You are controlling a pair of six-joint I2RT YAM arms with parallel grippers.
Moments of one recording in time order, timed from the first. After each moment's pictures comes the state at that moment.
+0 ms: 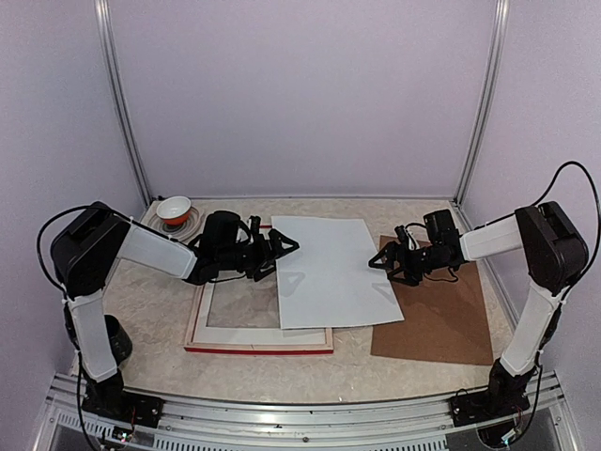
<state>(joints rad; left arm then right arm) -0.62 1.93 0.99 0.50 0.39 -0.97 0.25 1.82 0.92 0.04 -0.68 0.48</state>
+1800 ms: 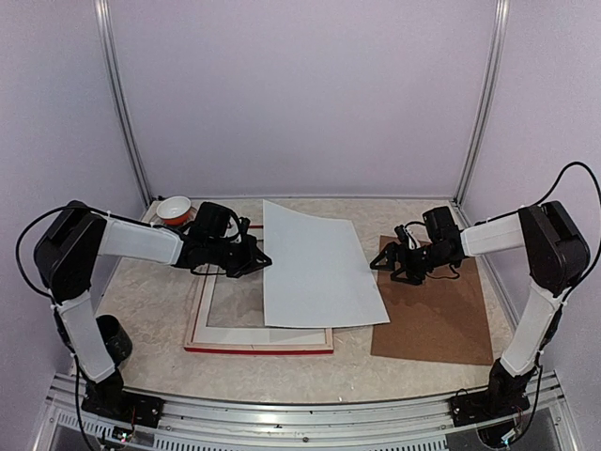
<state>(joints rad) -0.55 1.84 1.04 0.11 0.39 -0.80 0.25 1.80 0.96 -0.09 -0.64 0.41</state>
